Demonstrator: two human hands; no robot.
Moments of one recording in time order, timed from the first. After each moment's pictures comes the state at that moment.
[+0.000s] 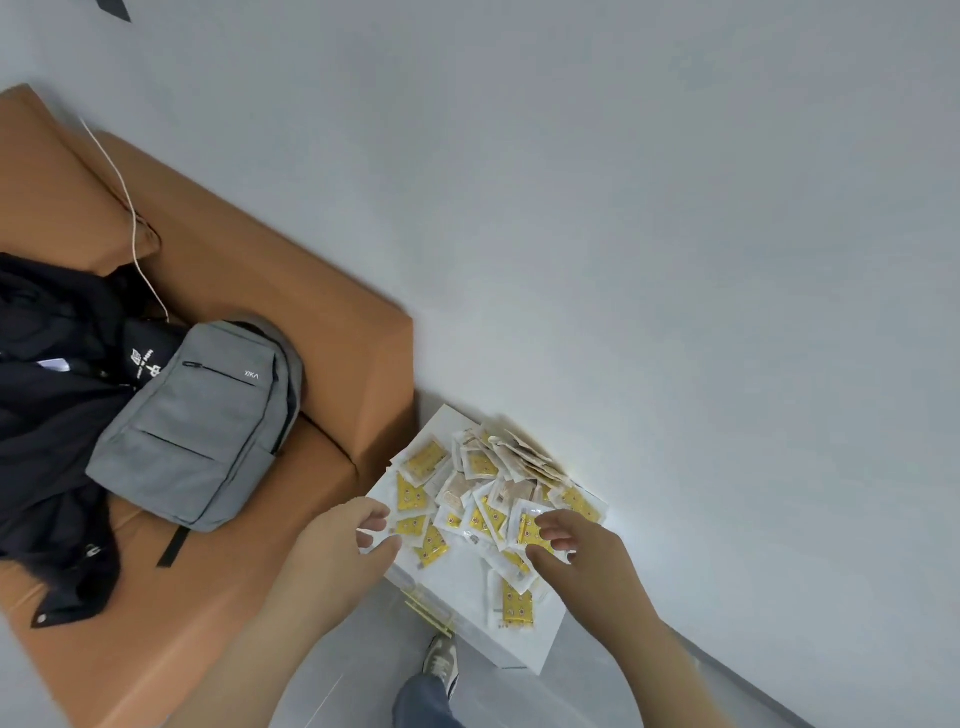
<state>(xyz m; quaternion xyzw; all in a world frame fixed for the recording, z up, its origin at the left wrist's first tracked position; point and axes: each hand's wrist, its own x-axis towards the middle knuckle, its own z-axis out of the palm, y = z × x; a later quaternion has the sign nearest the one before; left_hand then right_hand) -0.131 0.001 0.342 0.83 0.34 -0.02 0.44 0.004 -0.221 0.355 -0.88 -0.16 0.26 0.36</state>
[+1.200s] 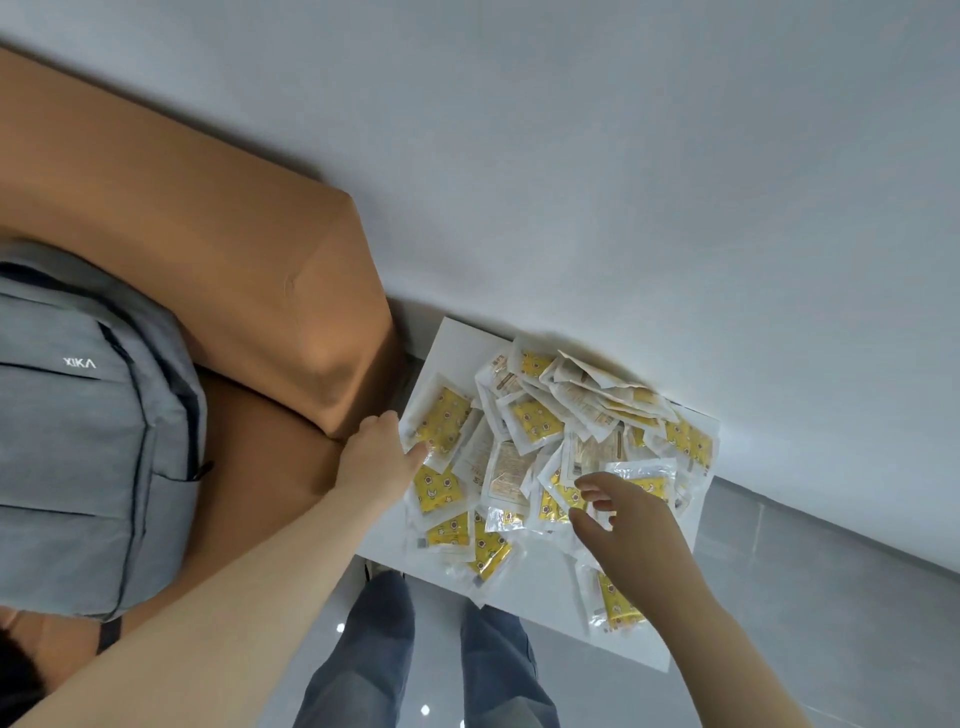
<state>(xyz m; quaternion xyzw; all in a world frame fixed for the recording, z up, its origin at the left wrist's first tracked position) 0.089 0.172 0.032 0.89 0.28 -0.26 0.25 0.118 -0.087 0.131 -0.92 0.00 0.32 0.24</state>
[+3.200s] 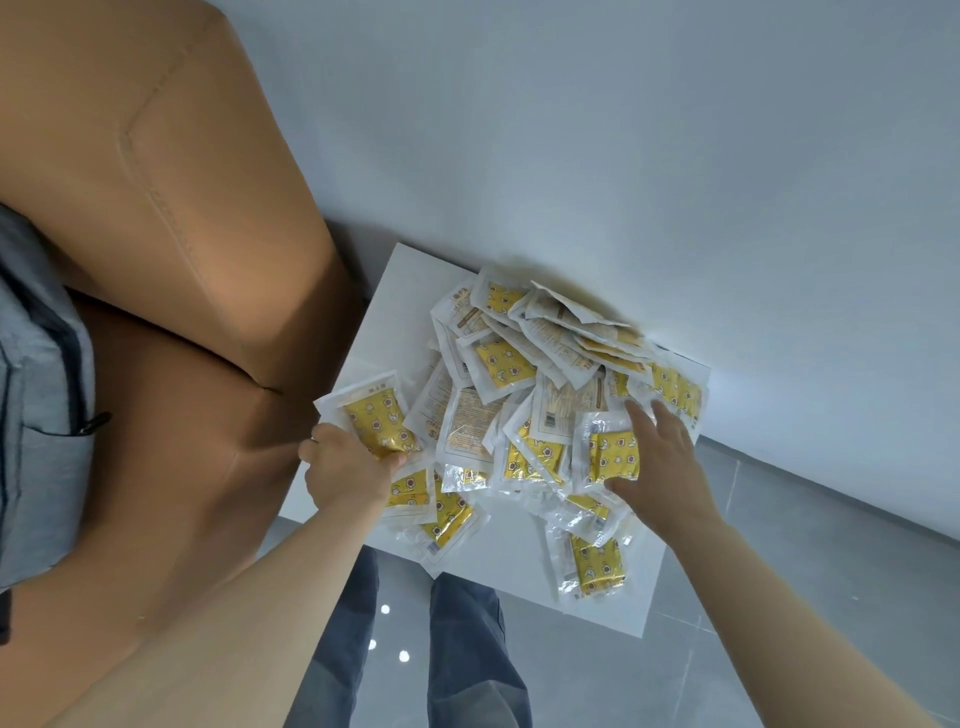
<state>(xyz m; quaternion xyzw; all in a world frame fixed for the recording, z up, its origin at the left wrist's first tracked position) 0.056 0.102 -0.026 0.77 0.53 -0.24 0.27 0.148 -0.179 0.011 -0.95 -0.04 0.31 0.06</state>
